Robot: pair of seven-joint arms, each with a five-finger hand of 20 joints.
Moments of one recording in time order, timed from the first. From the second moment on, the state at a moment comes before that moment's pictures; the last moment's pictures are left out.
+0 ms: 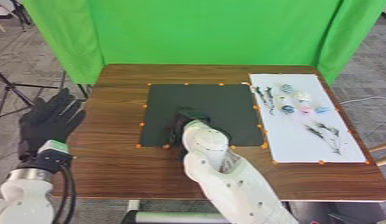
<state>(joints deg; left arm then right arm) 129.8 -47.0 -101.1 -121.8 12.2 13.7 24.2 -73.6 -85.2 47.4 -95.8 -134.6 -21.6 45.7</state>
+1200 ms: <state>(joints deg) 137.0 -48.3 -104.5 -125.0 10.2 14.3 30.7 -100.7 -54.1 89.1 -114.5 -137.5 -11.8 55.5</state>
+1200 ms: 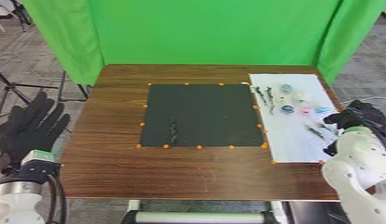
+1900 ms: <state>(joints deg) 136.8 -48.5 -103.9 -125.0 10.1 14.3 30.0 -103.3 -54.8 89.5 -108.9 -132.2 -9.0 53.6</state>
